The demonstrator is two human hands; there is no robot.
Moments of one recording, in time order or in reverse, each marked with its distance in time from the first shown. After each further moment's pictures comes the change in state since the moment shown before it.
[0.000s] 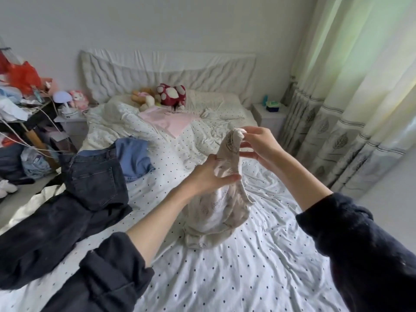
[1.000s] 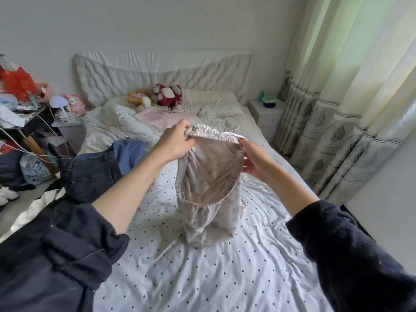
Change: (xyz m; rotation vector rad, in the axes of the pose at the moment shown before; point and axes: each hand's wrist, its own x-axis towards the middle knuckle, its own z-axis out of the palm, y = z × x) left_hand 0.019 0.001 -0.072 0.189 0.273 -0.003; right_hand 0.000 0.040 0.003 0.206 0.003 0.246
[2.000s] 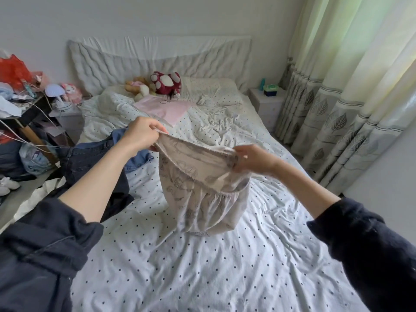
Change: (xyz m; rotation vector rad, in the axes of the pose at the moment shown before) left_hand -0.006 -0.061 -0.026 -0.108 0.081 -0.237; right_hand -0.024 0.016 -0.015 -0.938 -0.216 -0.264
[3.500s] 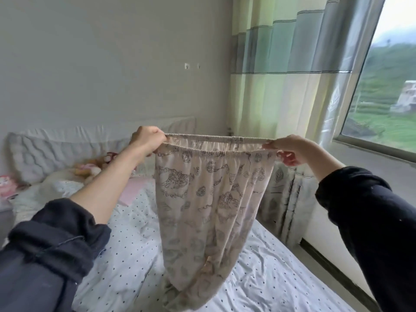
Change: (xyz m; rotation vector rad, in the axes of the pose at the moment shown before) left_hand 0.048 0.214 -0.018 -0.173 0.046 0.246; right_hand -0.068 0.012 -0.252 0.424 0.550 0.552
